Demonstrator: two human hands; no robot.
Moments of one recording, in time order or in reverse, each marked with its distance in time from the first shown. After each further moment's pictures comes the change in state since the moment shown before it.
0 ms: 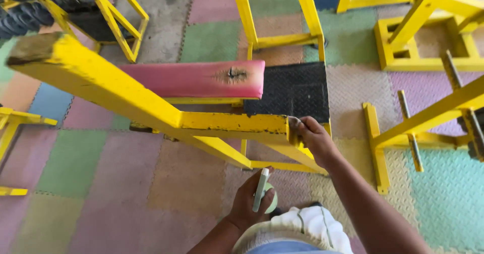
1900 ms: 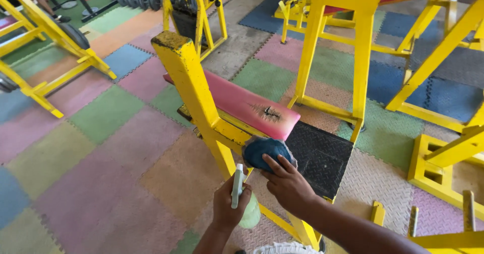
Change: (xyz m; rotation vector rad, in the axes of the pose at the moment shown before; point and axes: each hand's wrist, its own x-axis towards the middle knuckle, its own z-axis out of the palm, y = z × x) left_hand 0.033 0.062 0.023 0.007 0.793 -0.222; right_hand -0.057 -0.150 0.052 -1.639 -0.825 -1.291
